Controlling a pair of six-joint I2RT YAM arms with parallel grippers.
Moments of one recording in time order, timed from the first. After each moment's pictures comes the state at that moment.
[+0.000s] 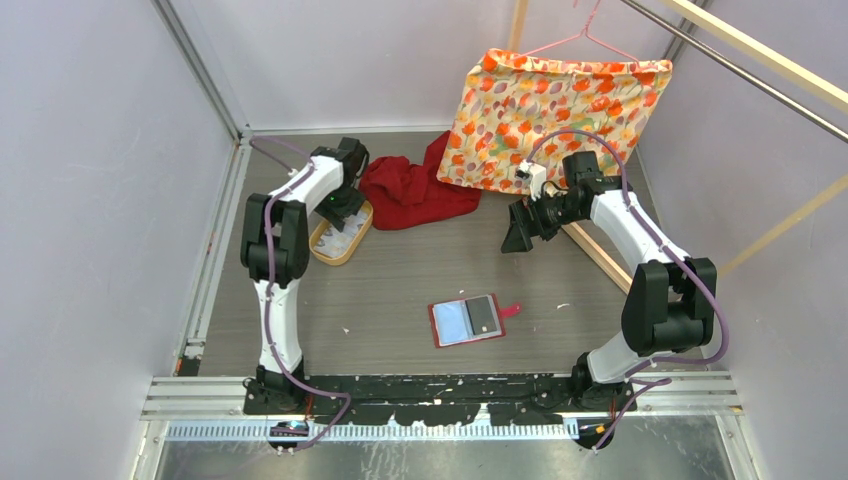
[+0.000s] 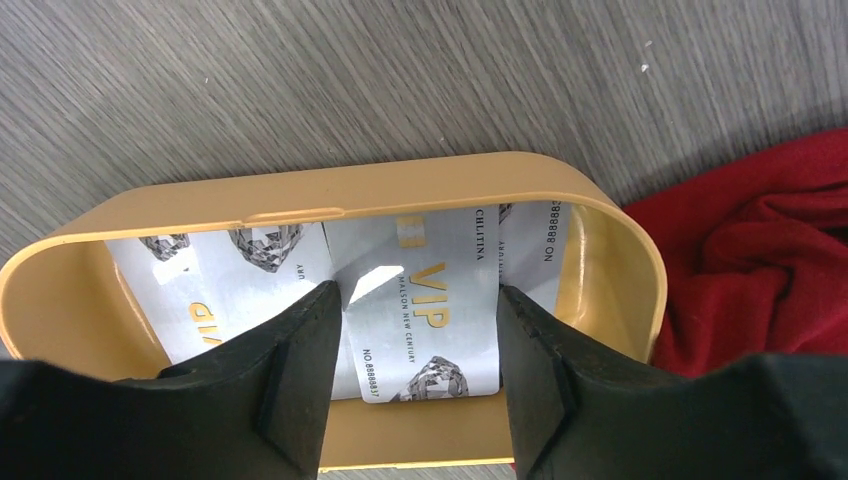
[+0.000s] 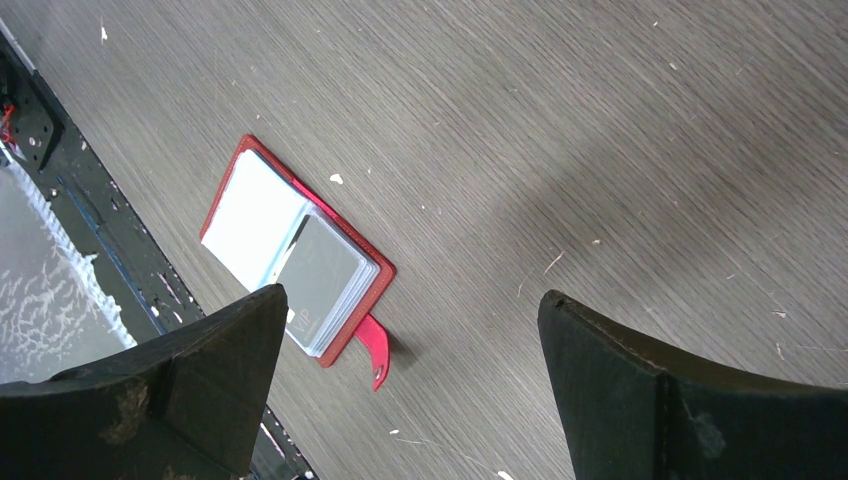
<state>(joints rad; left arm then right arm) -0.25 2.15 1.73 -0.99 -0.37 -1.24 0.08 1.55 1.19 -0.81 -0.73 -0.42</state>
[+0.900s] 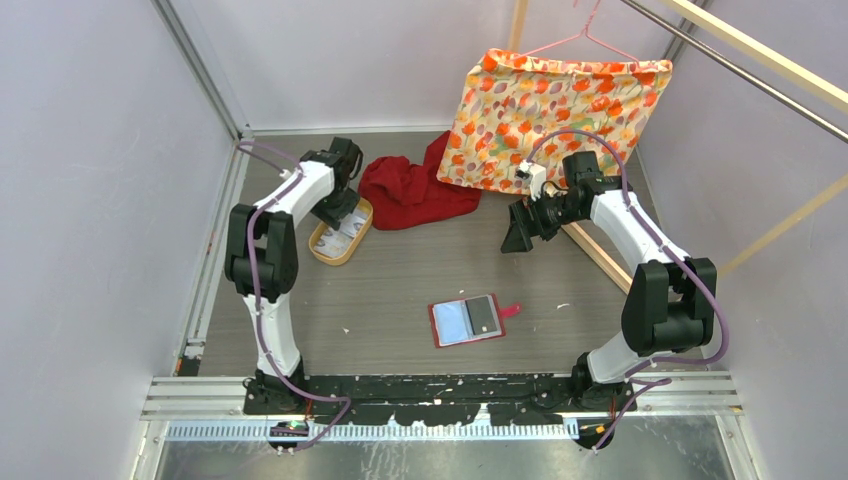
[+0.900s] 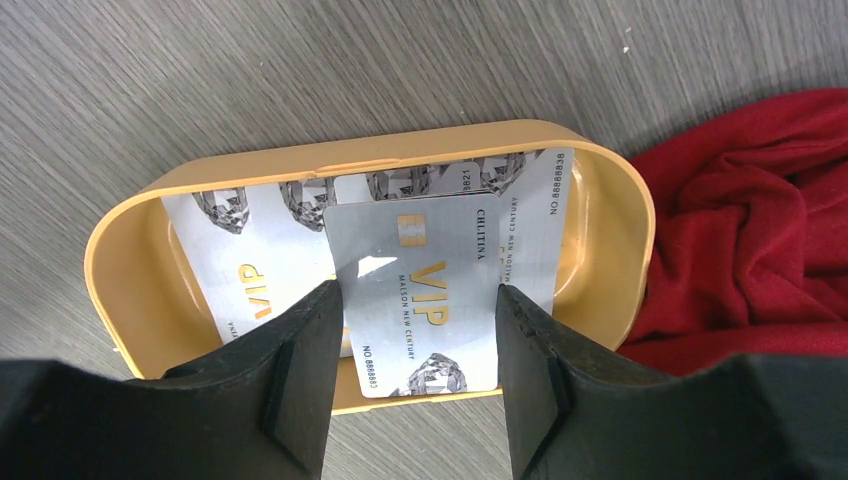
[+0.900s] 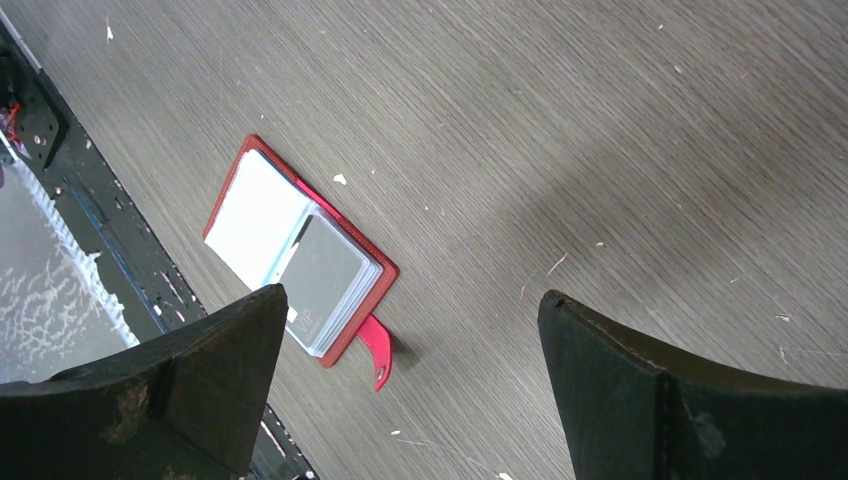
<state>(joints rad) -0.25 1.99 1.60 -0.92 -0.37 -1.23 0.08 1.55 1.19 -0.81 -0.74 -0.42</state>
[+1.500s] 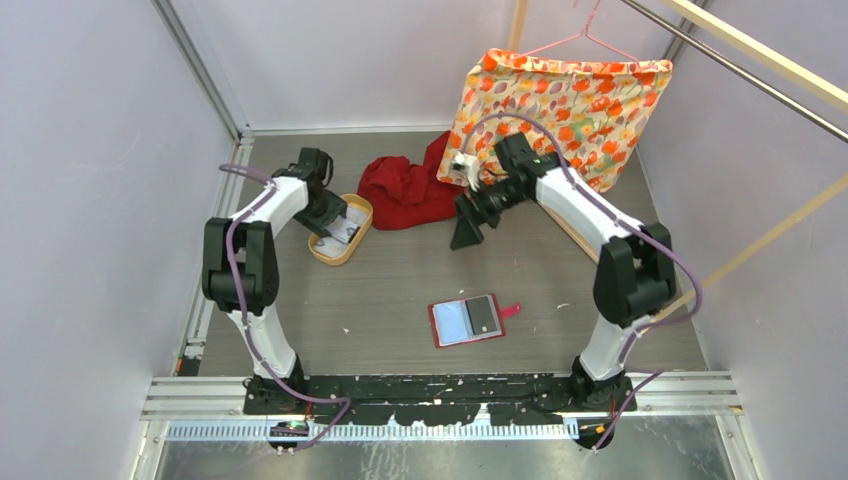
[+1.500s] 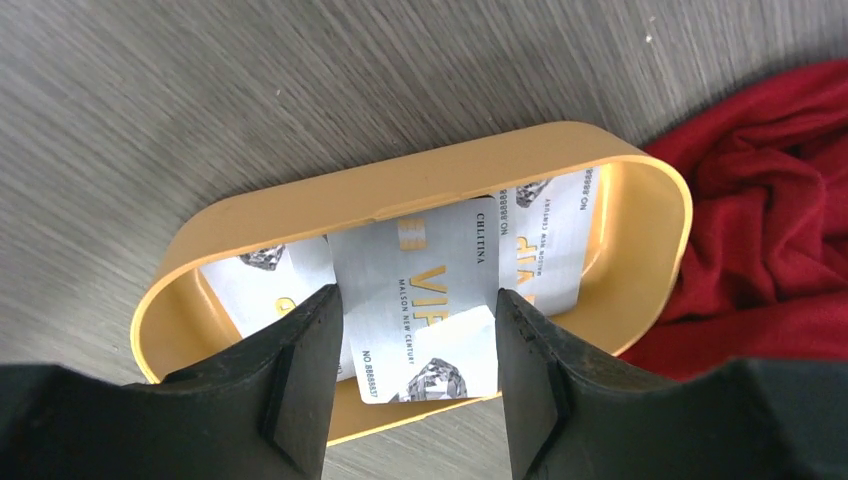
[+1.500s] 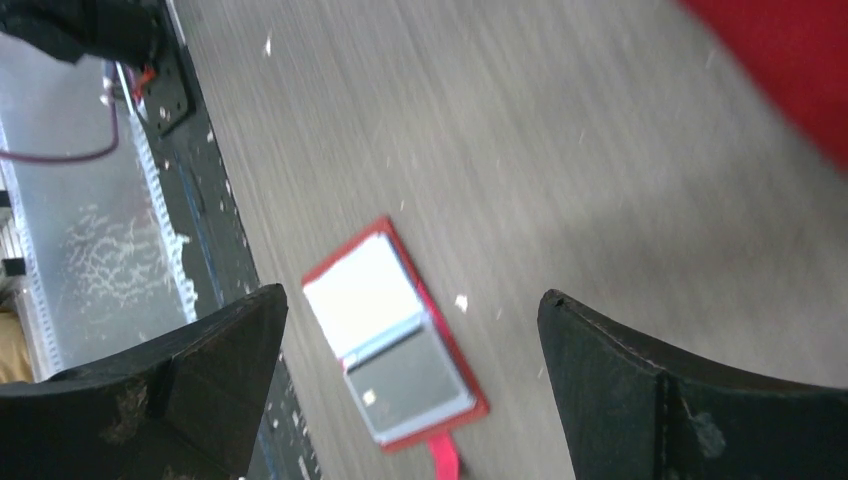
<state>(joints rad) -0.13 1.88 1.39 -0.74 -0.18 -1.10 0.36 1.72 1.41 -0.84 -0.84 -0.39</state>
